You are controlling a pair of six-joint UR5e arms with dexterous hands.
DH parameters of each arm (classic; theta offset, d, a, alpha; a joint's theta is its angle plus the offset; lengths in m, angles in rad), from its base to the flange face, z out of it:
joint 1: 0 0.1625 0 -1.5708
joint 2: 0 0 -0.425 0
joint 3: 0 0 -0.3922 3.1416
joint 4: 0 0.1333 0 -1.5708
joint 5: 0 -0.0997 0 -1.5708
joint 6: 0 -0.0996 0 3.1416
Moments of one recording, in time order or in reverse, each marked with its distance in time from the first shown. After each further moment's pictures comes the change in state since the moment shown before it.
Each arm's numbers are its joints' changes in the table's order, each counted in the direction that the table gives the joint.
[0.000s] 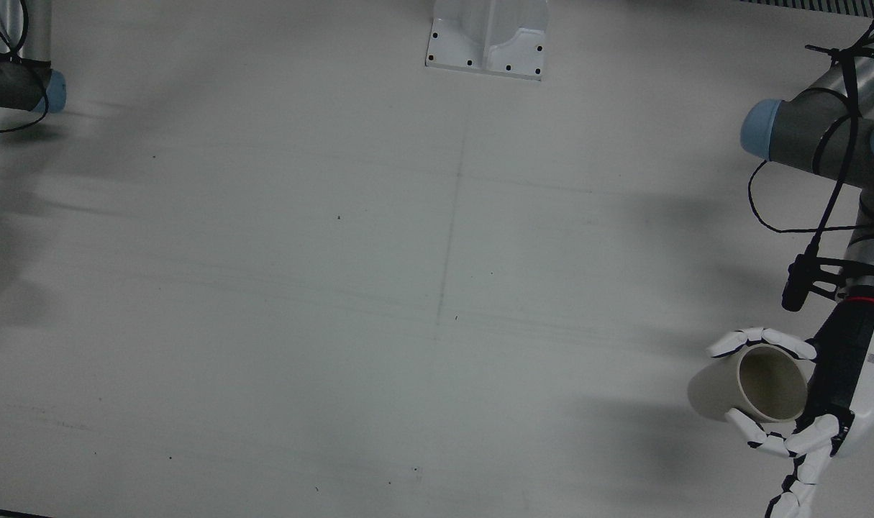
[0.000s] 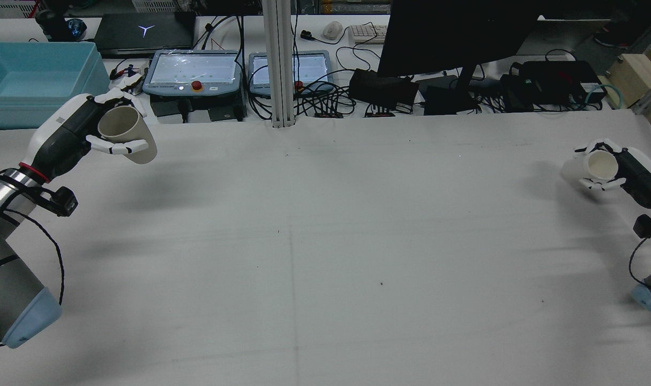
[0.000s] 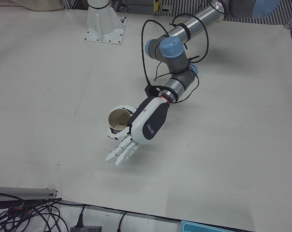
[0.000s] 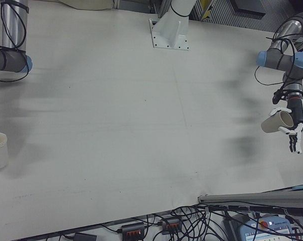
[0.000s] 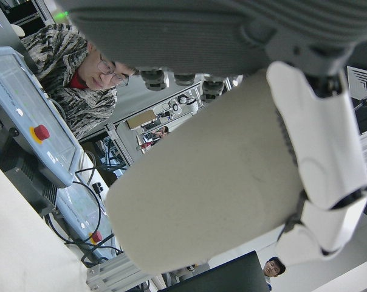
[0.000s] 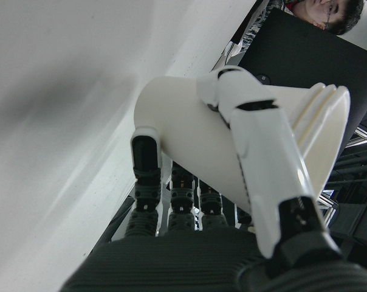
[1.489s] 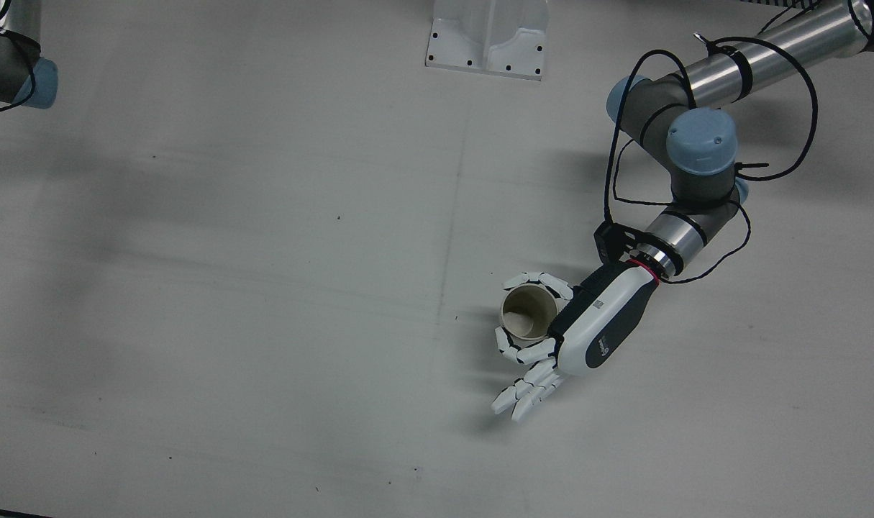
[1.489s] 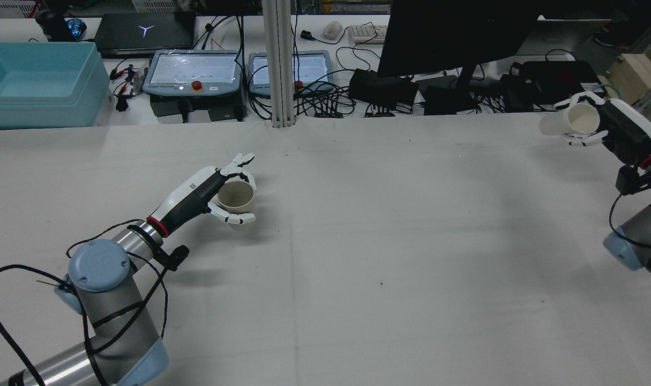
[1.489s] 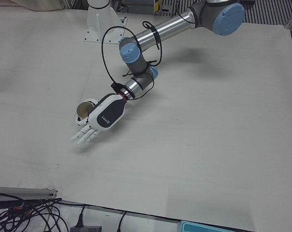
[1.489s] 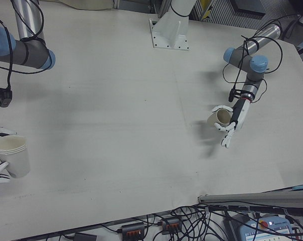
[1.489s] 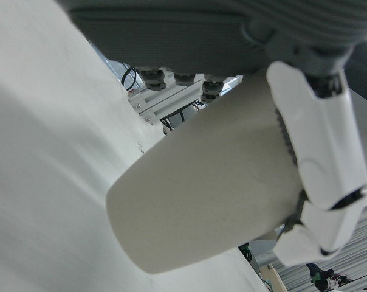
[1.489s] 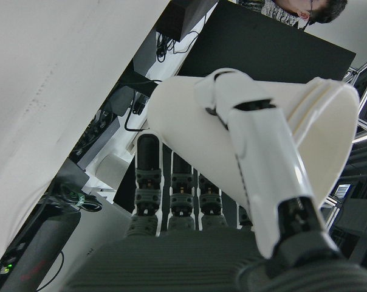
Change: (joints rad) left arm 0.260 0.215 -0.172 0.099 0.004 -0.105; right arm 0.060 0.002 -0.467 -0.524 0.066 -0.056
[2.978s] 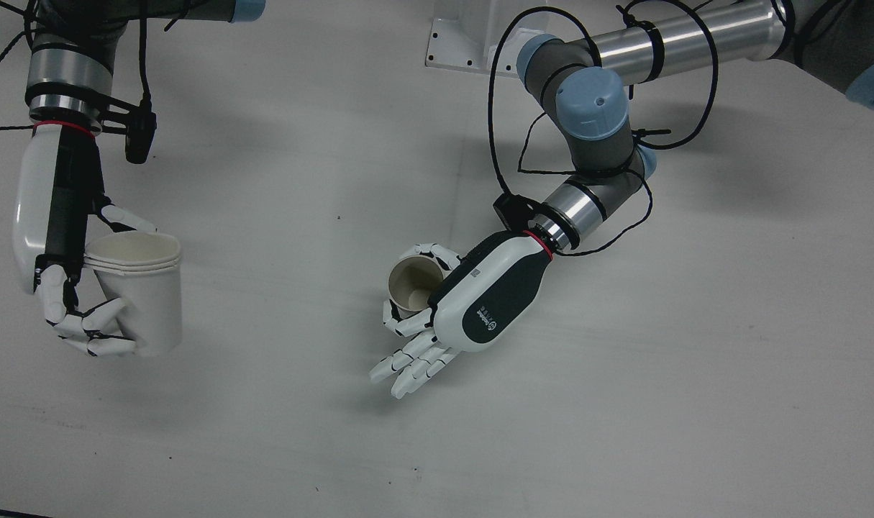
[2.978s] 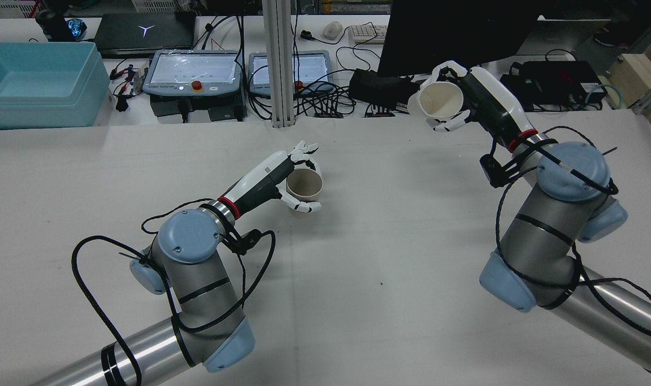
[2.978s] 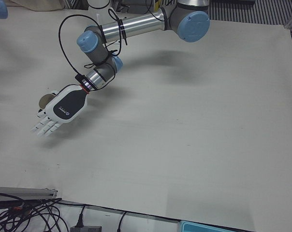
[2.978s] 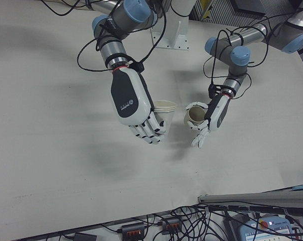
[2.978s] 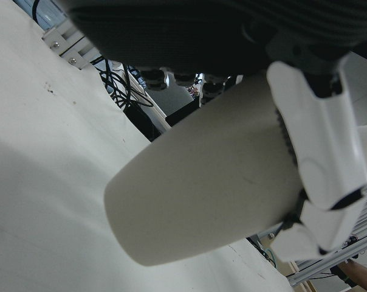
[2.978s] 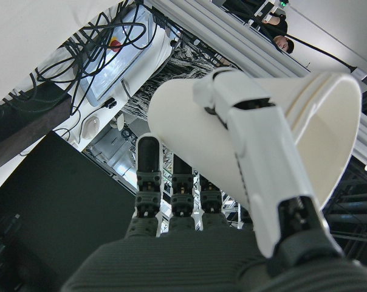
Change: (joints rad) left arm 0.044 0.300 -0.128 0.193 -0.006 -0.110; right arm -0.399 -0.271 -0.613 -0.711 -0.342 0.249
